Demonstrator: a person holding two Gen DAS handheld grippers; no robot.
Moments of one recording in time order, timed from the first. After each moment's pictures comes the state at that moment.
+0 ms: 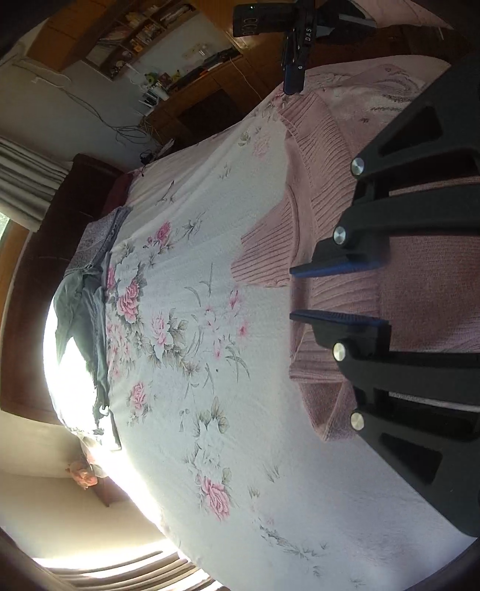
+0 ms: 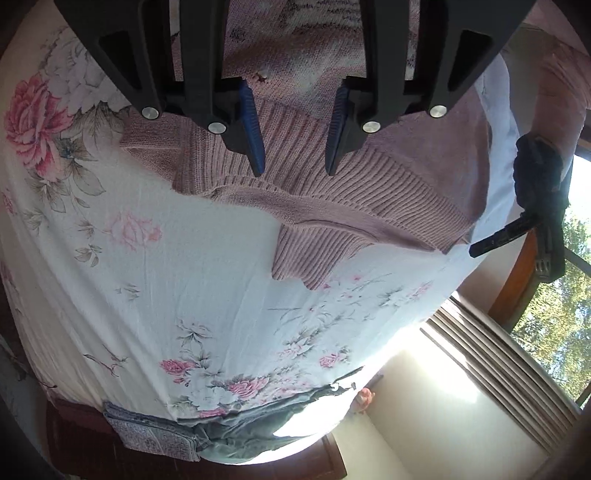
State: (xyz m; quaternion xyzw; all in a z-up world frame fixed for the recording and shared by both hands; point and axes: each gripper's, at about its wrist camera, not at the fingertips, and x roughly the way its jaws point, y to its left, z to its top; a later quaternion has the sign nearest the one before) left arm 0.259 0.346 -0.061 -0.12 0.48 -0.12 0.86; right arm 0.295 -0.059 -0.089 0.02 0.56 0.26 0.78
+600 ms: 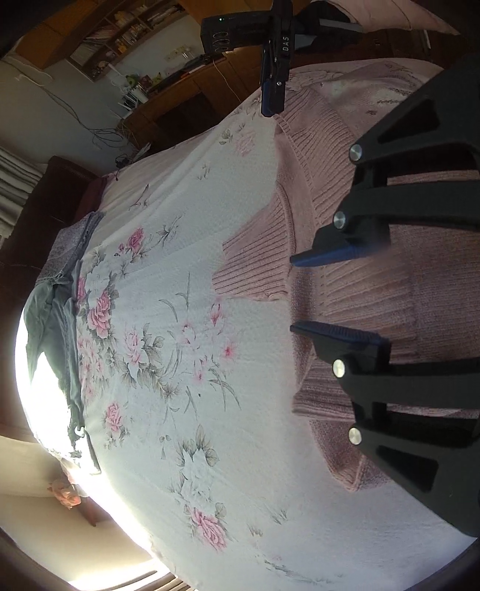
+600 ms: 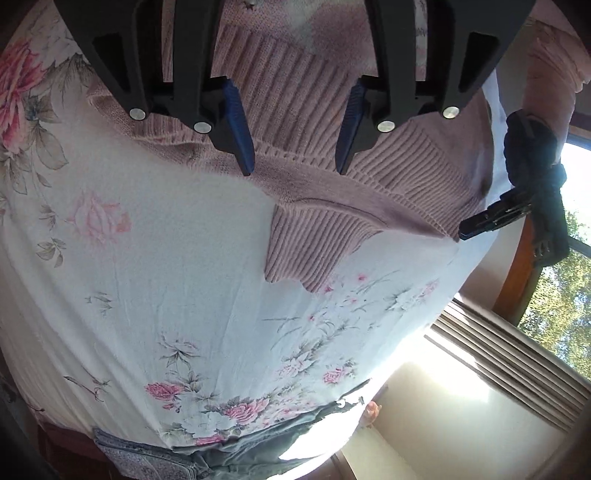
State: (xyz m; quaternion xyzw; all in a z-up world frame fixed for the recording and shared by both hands) left arm 0.308 0.331 -0.090 -0.12 0.52 -0.13 0.83; right arm 0.359 -0.030 -0.118 0.07 0.60 0.27 0.75
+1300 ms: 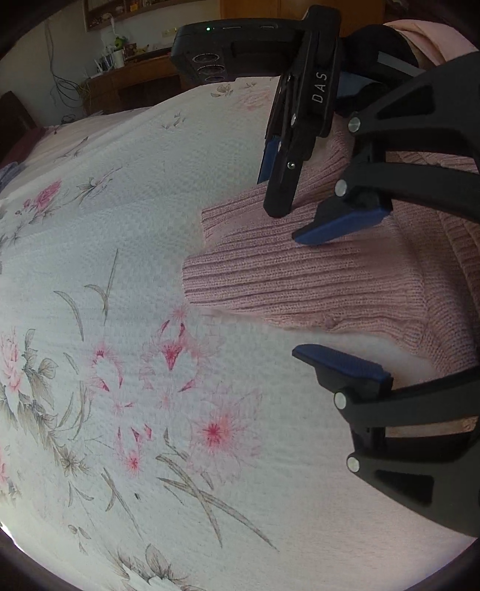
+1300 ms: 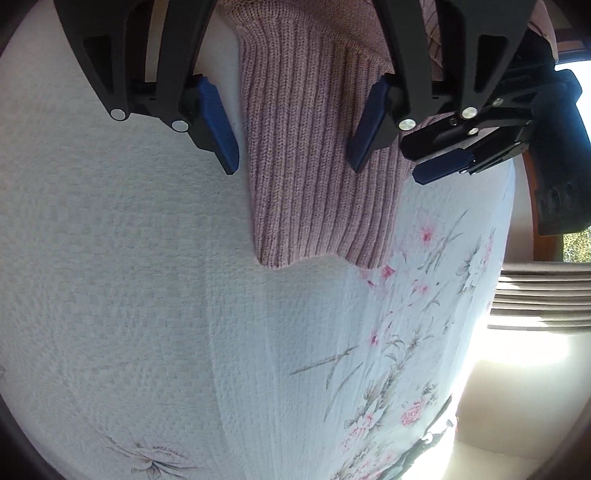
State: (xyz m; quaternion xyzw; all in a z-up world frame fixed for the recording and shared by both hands) left arm 0.446 0.278 -0.232 -0.17 0.70 -0.14 0.68; right arm 0.472 0.048 -0.270 0.15 0.72 0.20 0.65
